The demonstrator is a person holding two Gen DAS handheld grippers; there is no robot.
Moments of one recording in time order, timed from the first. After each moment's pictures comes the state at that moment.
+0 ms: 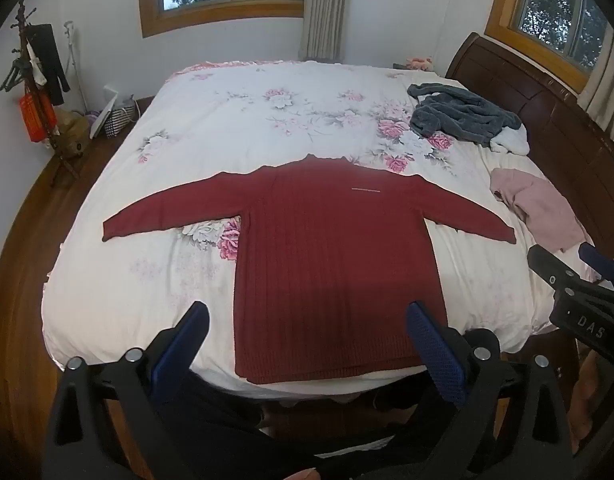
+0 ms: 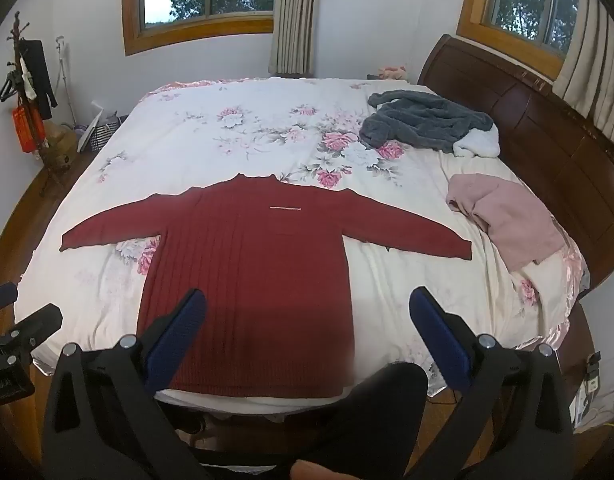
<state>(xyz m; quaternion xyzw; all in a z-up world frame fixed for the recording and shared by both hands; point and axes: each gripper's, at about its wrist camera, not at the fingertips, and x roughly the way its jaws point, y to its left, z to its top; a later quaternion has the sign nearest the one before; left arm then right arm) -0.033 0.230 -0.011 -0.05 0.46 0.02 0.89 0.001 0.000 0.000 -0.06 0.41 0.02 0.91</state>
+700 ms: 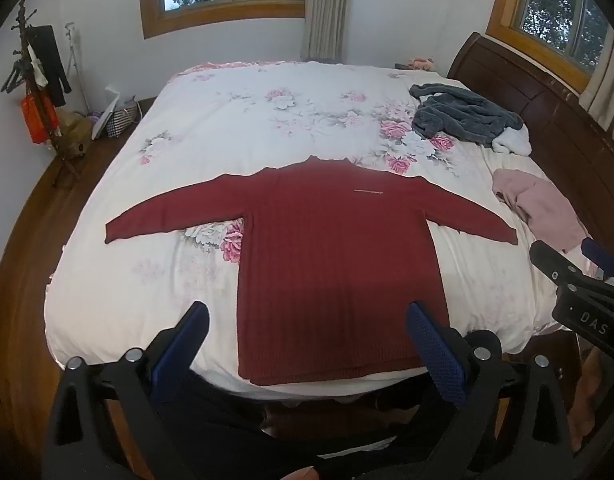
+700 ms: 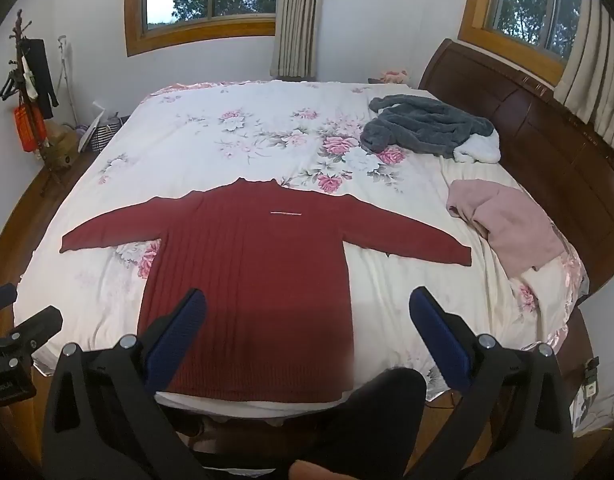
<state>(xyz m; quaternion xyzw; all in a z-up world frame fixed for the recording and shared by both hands) -0.031 0.234 -0.010 -0.05 0.46 0.02 0.89 0.004 0.010 0.005 -0.06 0.40 0.02 0.91</state>
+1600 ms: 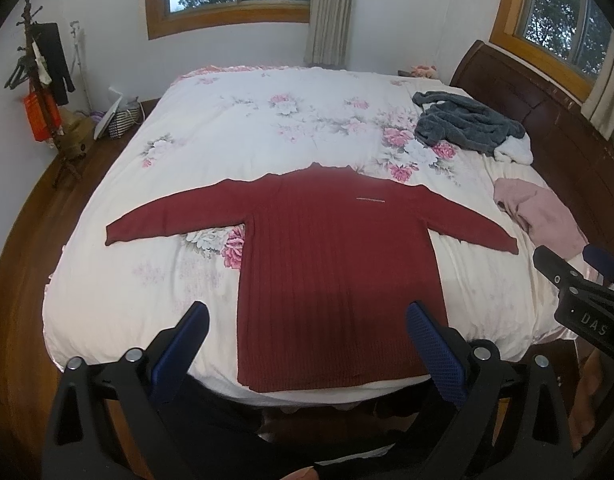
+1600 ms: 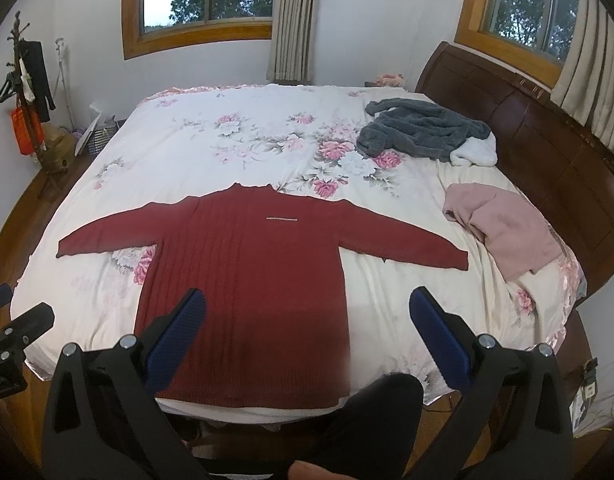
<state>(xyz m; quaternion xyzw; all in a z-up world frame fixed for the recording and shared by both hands) -0.025 0.243 -0.006 -0.06 0.45 0.03 0.89 0.009 0.001 0.007 -0.06 0.40 0.02 0.92</state>
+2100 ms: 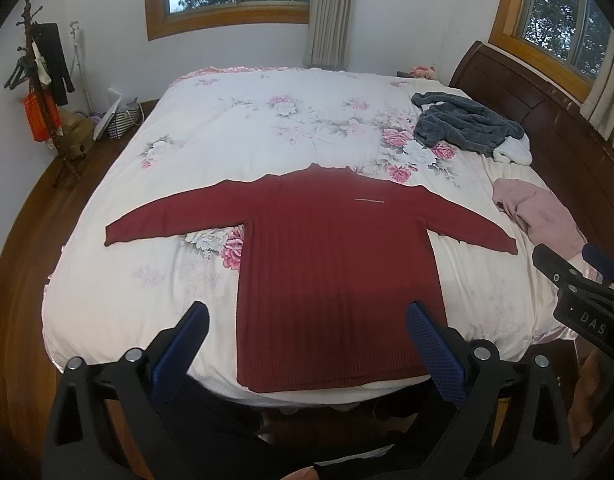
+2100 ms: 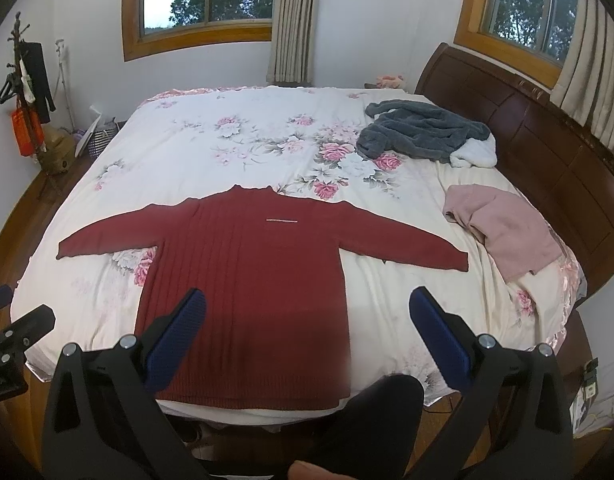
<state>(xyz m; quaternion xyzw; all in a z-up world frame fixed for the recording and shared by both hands) -0.027 0.243 -0.005 -0.05 0.45 0.03 0.89 0.008 0.004 0.009 -0.06 0.39 0.02 0.92</state>
